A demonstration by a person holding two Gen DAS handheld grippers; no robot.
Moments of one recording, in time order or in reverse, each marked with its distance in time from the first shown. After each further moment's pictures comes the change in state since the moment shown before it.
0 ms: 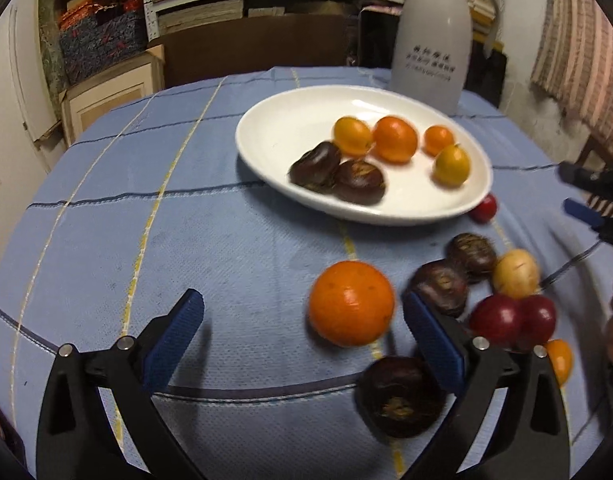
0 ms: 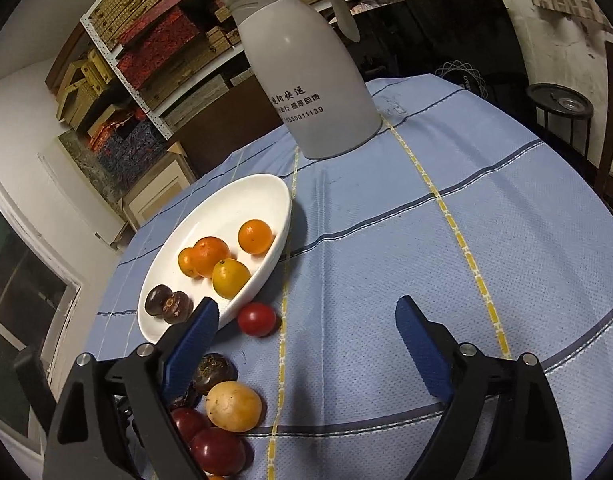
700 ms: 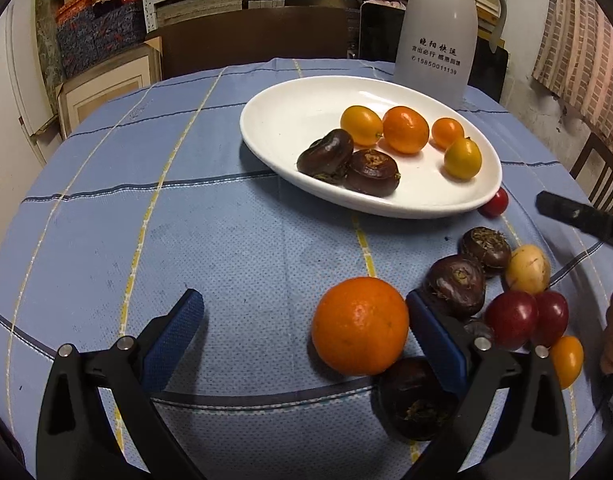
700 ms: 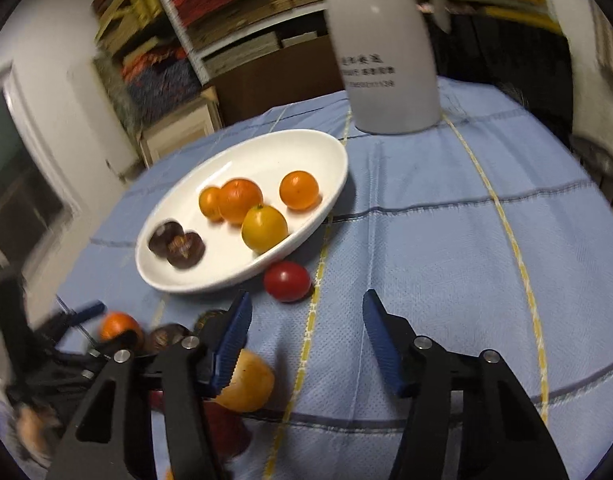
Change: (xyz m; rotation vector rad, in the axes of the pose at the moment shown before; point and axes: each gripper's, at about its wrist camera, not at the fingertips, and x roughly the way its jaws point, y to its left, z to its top) left arm 0.008 0.008 0.001 0.000 0.020 -0.027; right arm 0.028 0.044 -0.019 -0.293 0.085 -0.013
